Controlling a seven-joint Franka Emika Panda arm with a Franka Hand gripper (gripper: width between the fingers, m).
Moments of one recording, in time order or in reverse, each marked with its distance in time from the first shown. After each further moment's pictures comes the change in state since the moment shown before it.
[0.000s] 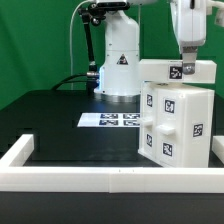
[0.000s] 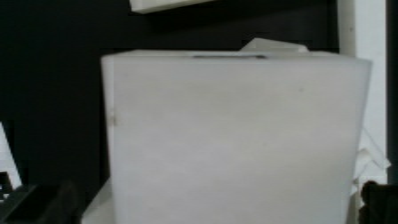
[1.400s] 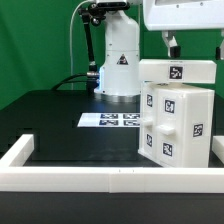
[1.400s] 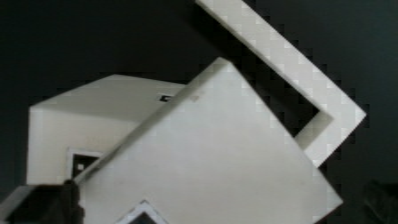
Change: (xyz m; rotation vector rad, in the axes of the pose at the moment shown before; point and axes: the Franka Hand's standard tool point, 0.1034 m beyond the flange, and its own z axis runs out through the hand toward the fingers) arm -0.013 -0.001 -0.011 -0.007 -0.008 -1.102
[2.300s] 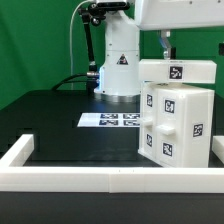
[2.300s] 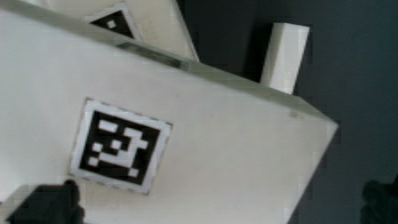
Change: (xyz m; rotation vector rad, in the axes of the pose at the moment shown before) arm 0.002 -0.001 -0.002 -0.055 0.013 -1.037
